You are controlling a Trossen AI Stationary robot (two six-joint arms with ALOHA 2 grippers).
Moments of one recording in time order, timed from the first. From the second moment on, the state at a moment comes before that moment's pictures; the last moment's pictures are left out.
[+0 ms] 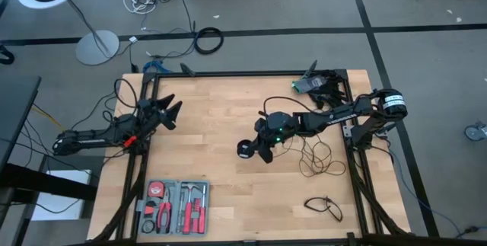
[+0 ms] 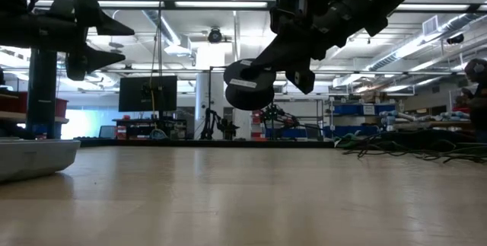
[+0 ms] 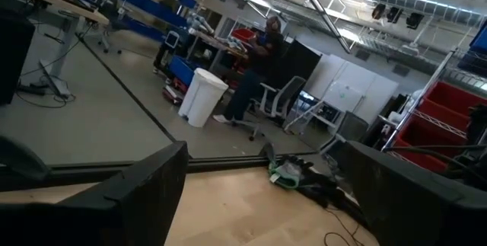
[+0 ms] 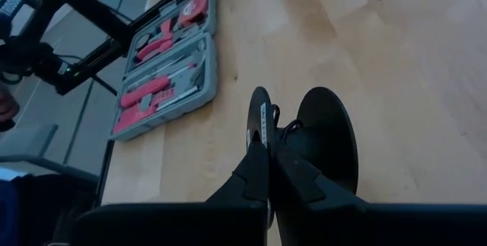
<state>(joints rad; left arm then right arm) 0.06 0.01 0.01 0.19 -0.70 -0.41 0.02 1.60 0.86 0.22 -0.18 0.51</state>
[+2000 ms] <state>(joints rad) 0.08 1.42 0.33 1.02 0.10 -0.62 -0.10 1.50 0.90 0.19 -0.34 0.39</state>
